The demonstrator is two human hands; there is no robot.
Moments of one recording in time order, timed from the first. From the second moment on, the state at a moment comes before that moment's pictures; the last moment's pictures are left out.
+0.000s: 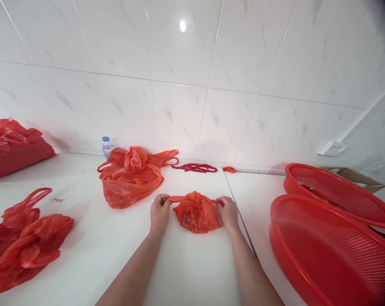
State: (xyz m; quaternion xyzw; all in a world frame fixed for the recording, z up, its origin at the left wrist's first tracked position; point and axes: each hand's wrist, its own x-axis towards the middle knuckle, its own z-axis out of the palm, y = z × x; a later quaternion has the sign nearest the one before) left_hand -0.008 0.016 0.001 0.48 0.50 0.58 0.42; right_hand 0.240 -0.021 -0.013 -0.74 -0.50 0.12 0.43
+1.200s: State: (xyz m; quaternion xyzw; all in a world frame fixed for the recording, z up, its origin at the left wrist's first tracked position) left_hand -0.008 0.015 -0.002 0.47 0.50 0.59 0.43; right_hand 0.241 -0.021 -0.013 -0.74 -0.51 0.12 0.43
